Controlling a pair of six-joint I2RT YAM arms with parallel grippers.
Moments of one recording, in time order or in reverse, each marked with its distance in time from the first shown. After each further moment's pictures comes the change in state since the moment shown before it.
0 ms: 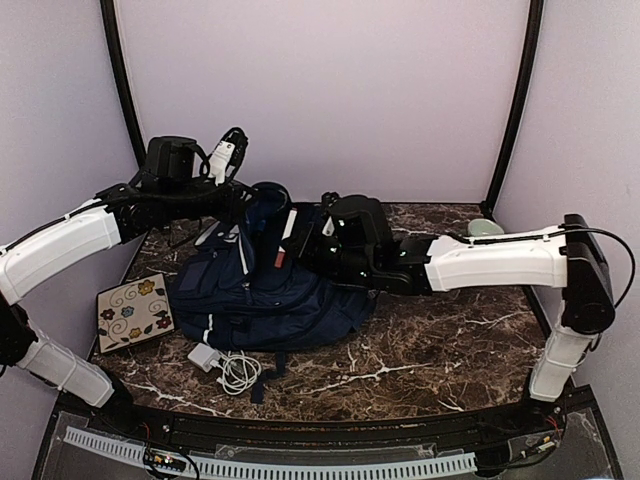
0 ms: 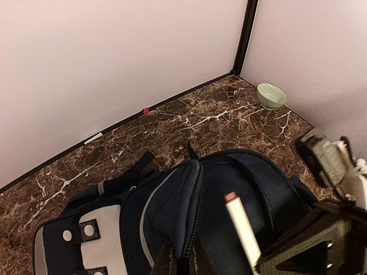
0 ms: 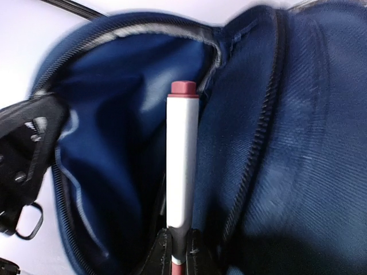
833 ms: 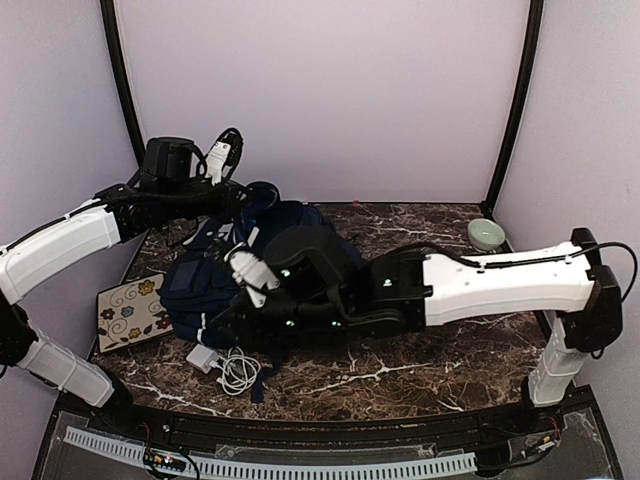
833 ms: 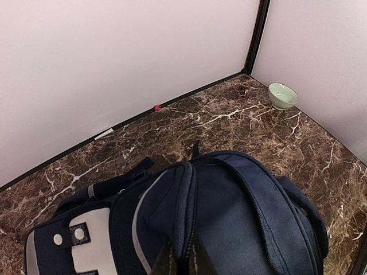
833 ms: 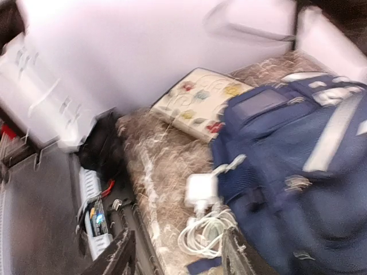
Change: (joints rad) left arm 0.025 0.000 -0.008 -0.001 -0.016 0.004; right arm 0.296 -0.010 0.215 -0.335 -0.032 -0.746
